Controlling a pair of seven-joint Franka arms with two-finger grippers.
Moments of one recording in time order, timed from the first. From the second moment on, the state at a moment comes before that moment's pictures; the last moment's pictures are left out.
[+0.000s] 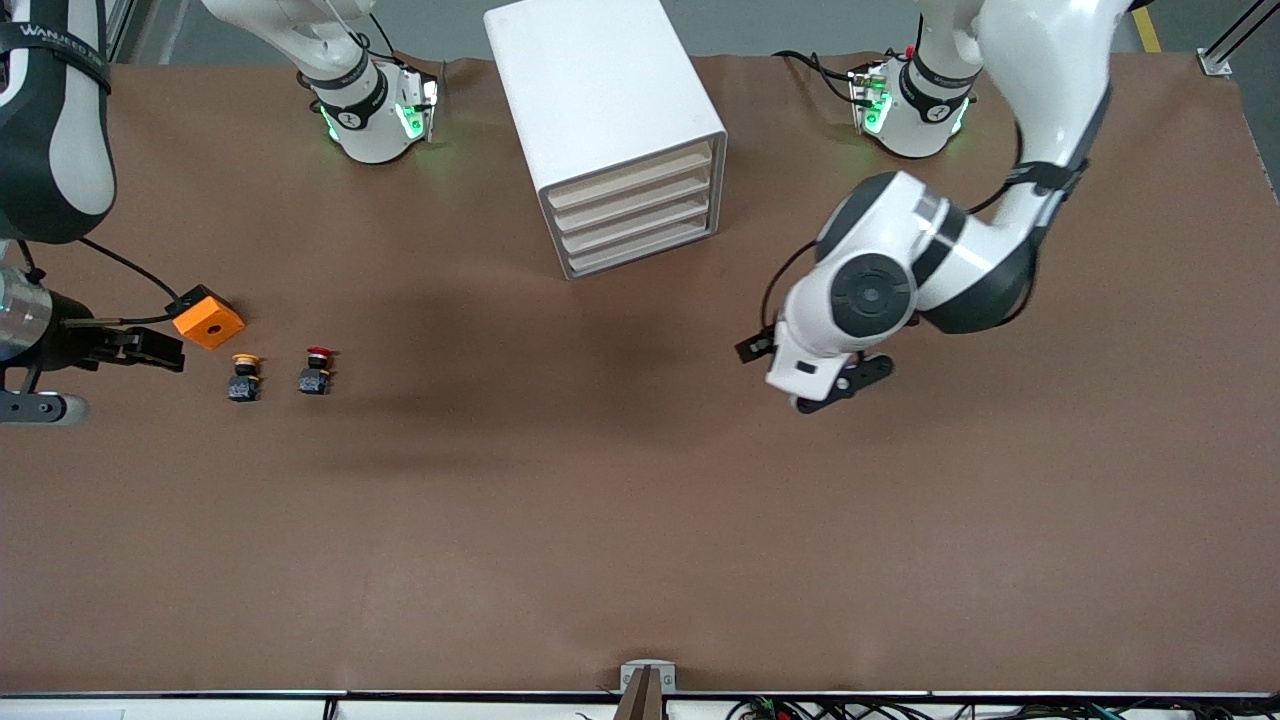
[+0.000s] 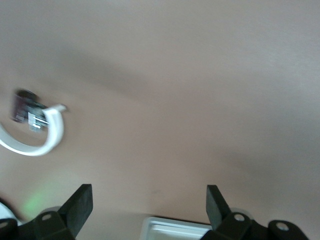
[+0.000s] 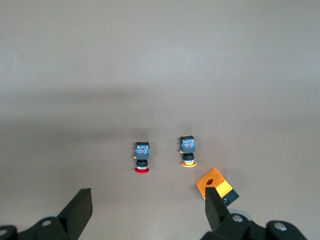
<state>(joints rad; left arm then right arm) -0.06 0.47 -0.51 -1.53 0.07 1.71 -0.97 0.05 0.27 -0.11 -1.45 -0.06 1.63 -0.04</state>
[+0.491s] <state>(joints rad) 0.17 0.30 -0.52 -1.59 0.03 1.55 -0.59 0.05 0.23 -0.11 -1.39 -0.04 1.50 0.00</state>
